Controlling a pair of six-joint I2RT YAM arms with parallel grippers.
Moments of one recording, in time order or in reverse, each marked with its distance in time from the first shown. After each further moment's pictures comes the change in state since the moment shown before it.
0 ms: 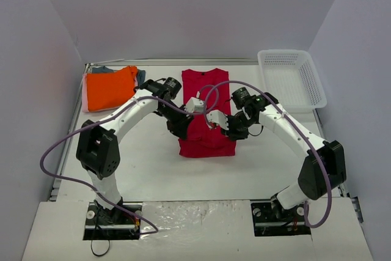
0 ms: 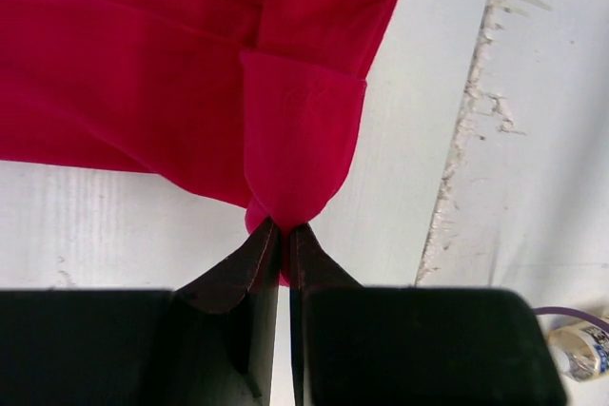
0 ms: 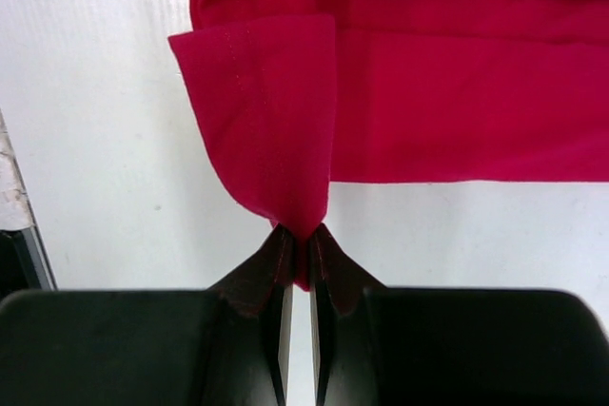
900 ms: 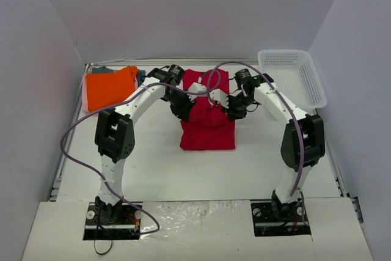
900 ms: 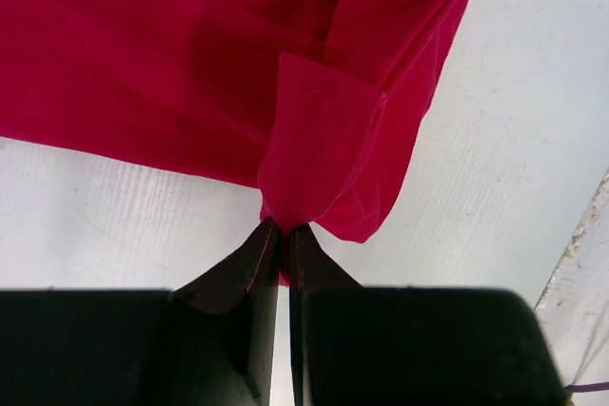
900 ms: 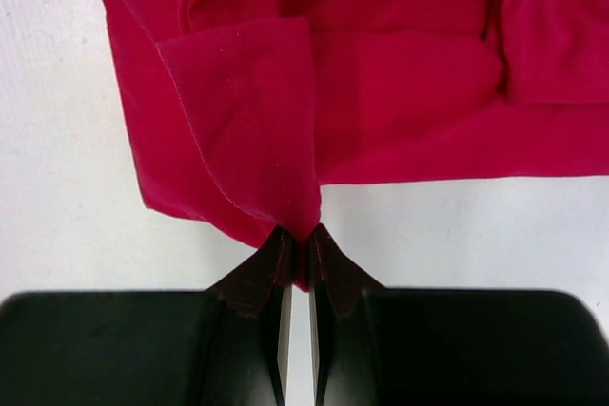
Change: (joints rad) left arm 0.058 0.265 0.303 0.045 -0.141 -0.020; right arm -0.161 0.316 0.285 0.034 -0.043 -0.112
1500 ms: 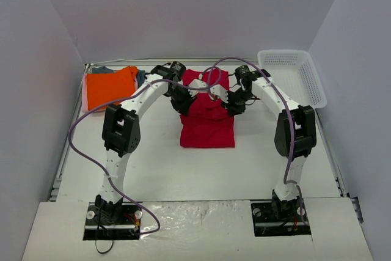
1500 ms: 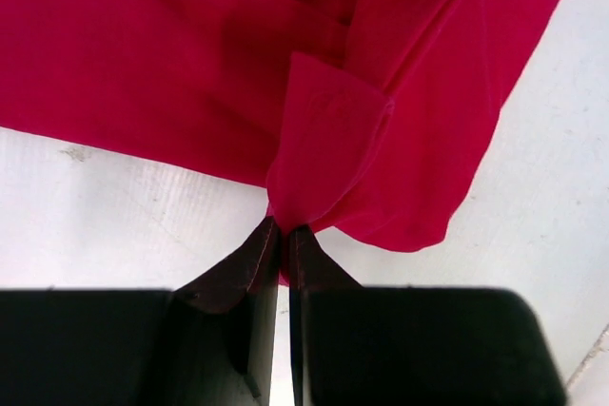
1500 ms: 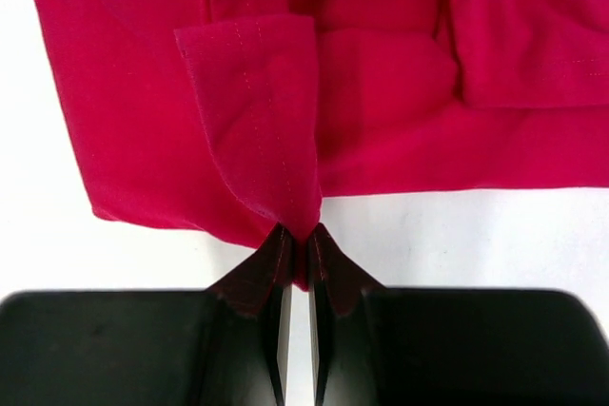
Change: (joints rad) left arm 0.021 0.125 0.142 -0.001 -0.069 0.028; right arm -0.042 0.153 0.125 -0.001 -0.021 -0.034
